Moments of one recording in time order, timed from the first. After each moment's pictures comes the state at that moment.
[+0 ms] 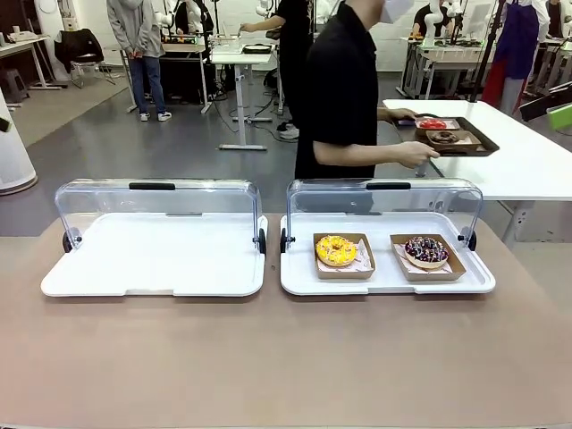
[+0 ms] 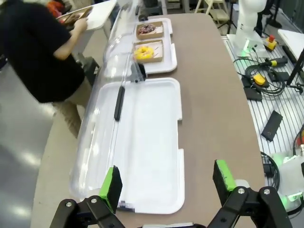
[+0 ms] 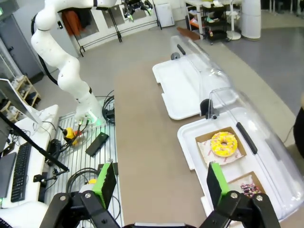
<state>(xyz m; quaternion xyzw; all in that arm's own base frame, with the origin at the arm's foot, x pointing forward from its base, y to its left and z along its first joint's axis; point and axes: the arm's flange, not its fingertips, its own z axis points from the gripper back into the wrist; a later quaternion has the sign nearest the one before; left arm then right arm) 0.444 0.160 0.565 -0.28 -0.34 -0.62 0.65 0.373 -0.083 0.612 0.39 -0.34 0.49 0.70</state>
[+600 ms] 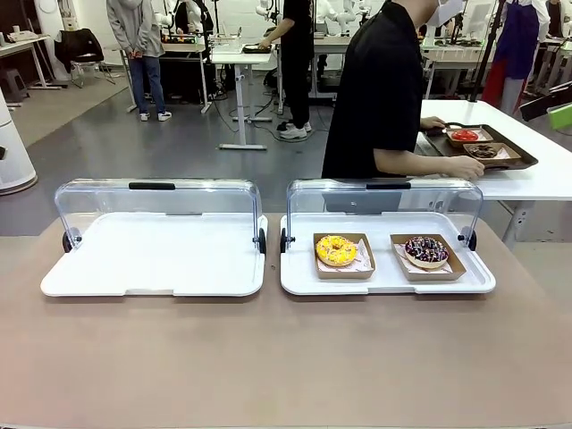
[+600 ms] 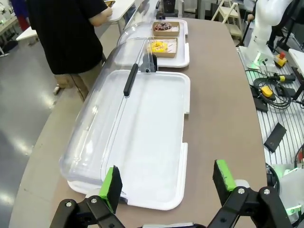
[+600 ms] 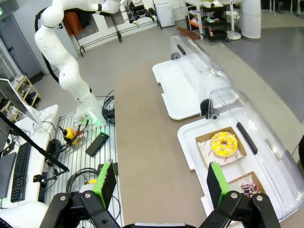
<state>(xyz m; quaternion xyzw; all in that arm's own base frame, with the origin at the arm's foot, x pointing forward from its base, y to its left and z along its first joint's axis) 0.454 0.191 0.516 -0.31 -0.35 -0.57 0.68 0.373 -0.083 0.612 0.39 -0.34 0.49 0.70</state>
